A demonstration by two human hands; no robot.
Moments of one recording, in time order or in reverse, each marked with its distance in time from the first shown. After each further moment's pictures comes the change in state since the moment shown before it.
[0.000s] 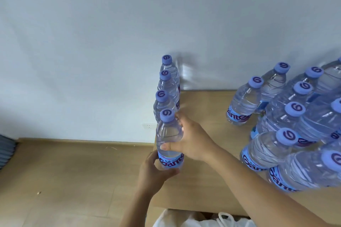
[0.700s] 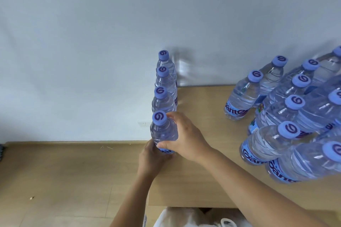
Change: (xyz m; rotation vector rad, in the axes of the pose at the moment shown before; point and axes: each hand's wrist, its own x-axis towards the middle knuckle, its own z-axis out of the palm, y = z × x) left_hand 0.041 -0.005 0.001 0.142 0.062 0.007; right_hand 0.007 0.015 0.027 -0.143 0.125 -0.048
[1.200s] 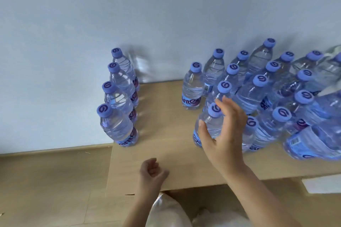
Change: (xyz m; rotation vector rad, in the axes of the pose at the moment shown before) left_hand -0.110 0.027 0.092 -0.322 -0.060 -0.169; right_hand -0.122 0.046 -0.120 -0.284 0.904 -0.235
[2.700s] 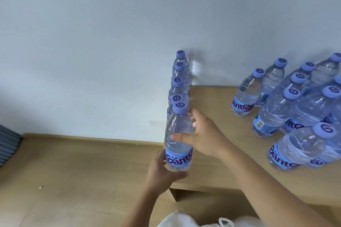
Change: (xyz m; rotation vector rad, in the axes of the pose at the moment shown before) left_hand 0.008 -0.004 -0.122 0.153 -0.067 0.219; right_hand -0.011 -0.116 0.094 0.513 -0.935 0.354
